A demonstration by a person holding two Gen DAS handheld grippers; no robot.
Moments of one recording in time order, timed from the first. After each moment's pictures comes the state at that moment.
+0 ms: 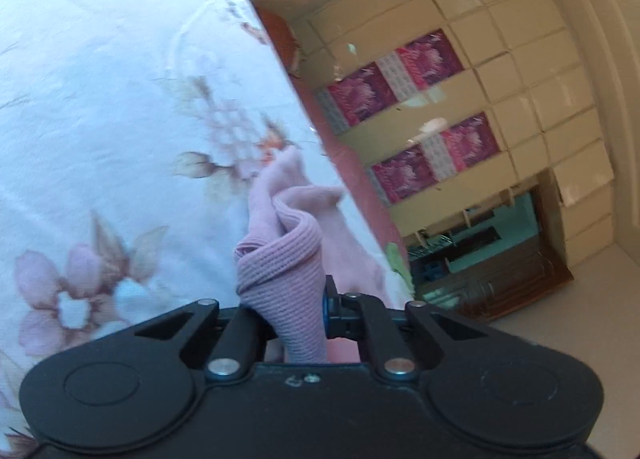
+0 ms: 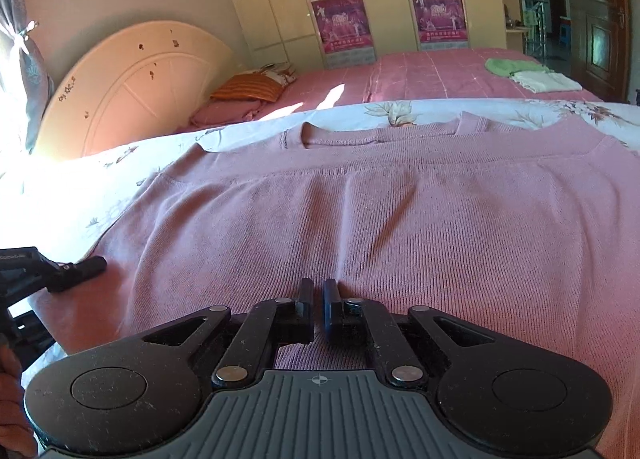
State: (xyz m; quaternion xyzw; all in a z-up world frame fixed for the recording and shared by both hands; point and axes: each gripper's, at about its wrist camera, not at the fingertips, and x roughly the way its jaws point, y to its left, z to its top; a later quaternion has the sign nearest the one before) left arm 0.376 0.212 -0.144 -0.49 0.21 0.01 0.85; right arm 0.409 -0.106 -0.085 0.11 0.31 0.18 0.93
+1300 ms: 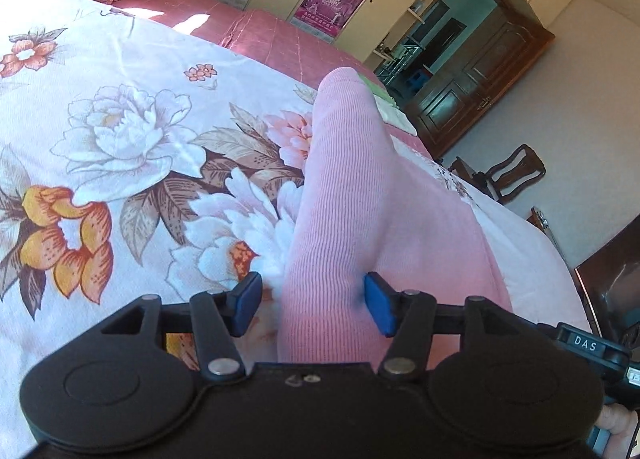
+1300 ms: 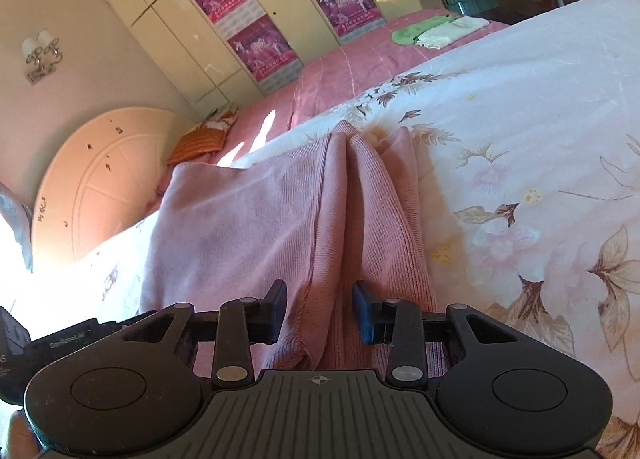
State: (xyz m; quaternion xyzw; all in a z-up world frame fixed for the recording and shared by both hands) left arm 0.458 0.035 -0.135 -0.24 0.39 -0.11 0.88; right arm 0.389 -0.317 -0.076 0.25 0.32 0.13 0.90
